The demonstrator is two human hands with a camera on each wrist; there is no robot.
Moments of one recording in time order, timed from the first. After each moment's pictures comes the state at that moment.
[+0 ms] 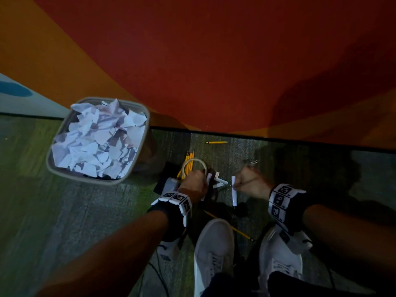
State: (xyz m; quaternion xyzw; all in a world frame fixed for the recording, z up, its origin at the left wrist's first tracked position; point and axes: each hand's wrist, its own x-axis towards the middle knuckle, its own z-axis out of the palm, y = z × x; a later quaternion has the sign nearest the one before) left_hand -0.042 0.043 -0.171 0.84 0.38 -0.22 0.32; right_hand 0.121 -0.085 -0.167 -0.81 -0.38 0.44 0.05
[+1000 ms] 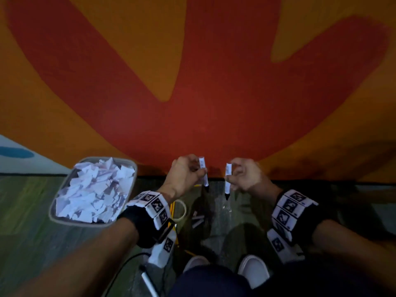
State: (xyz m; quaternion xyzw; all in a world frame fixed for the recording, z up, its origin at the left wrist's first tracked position) left_hand 0.032 0.059 0.026 0.81 0.31 0.09 0.48; right_hand 0.175 -0.106 0.030 -0.80 -0.31 0.33 0.38
